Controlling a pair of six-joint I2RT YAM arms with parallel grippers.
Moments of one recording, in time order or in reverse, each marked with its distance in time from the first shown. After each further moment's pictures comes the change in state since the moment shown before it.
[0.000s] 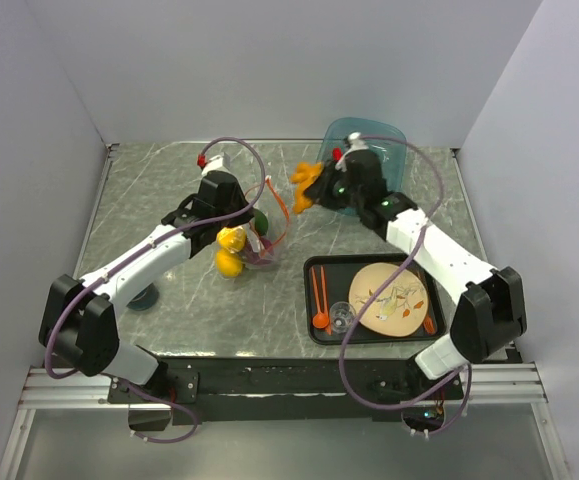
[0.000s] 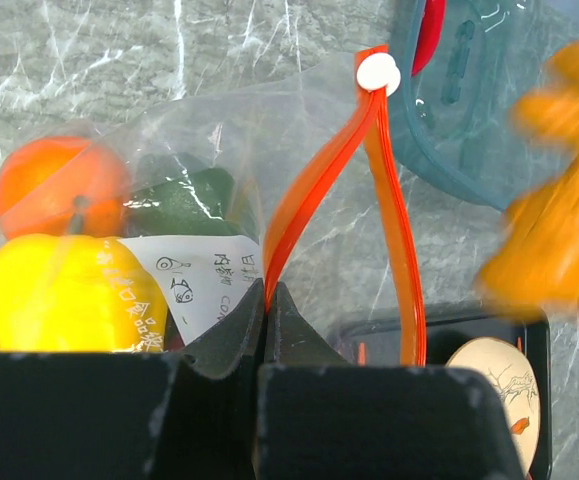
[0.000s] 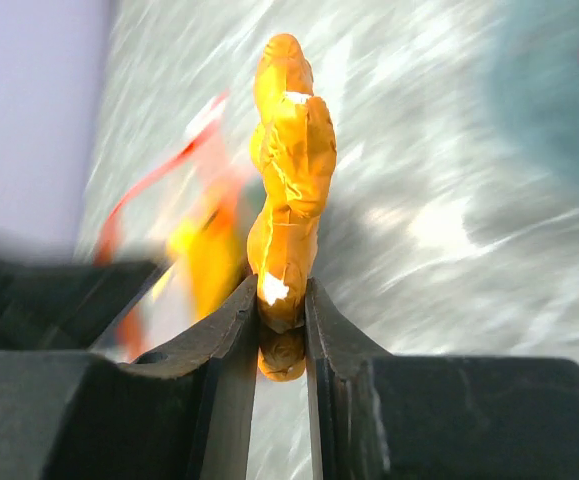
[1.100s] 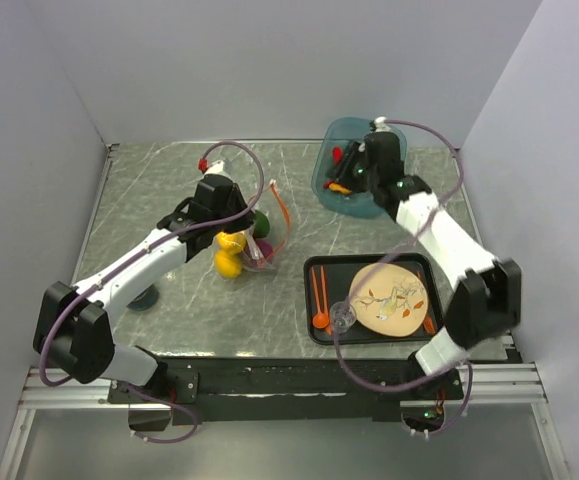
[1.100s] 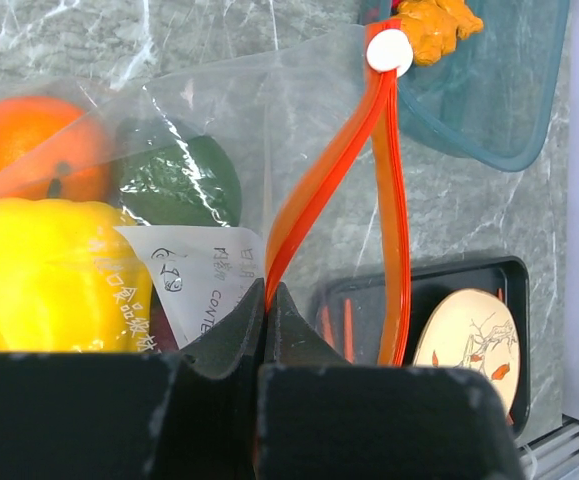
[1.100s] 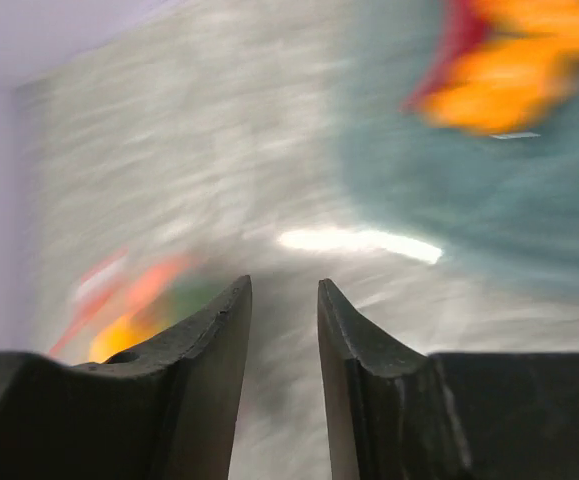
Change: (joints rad) left arm -0.001 -0.041 -0.026 -0.036 0.100 -0.004; right arm -0.160 0.104 0.140 -0.094 0.055 -0.011
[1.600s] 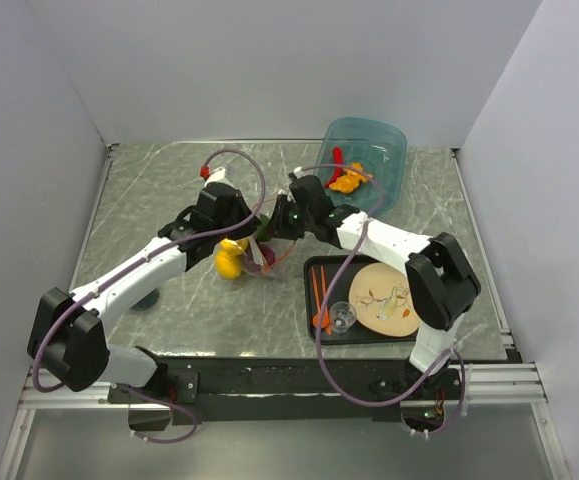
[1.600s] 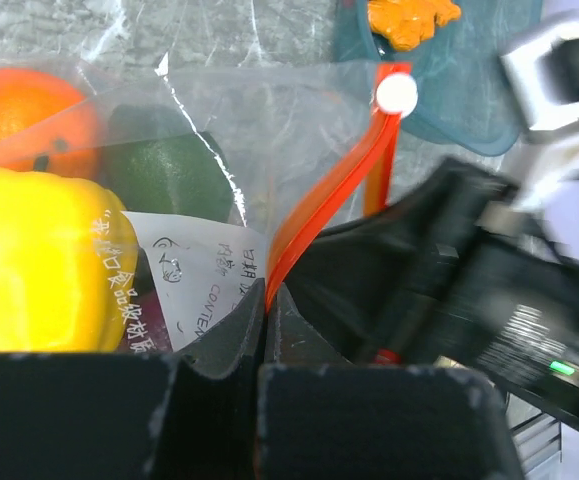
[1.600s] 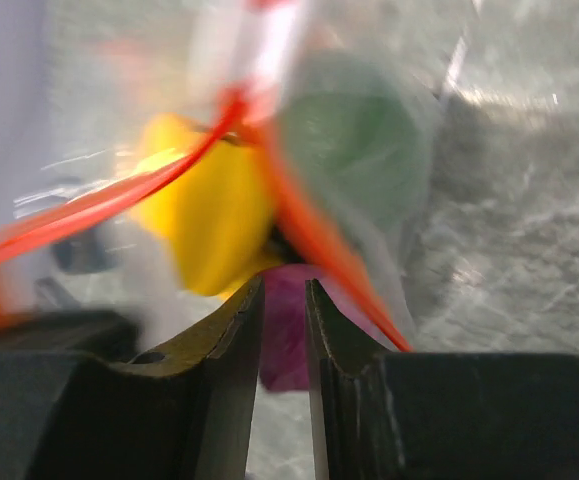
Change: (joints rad) left arm -0.044 -0.043 -0.057 0.036 -0.018 -0.052; right arm 0.345 0.164 -0.116 0.156 -0.126 0.102
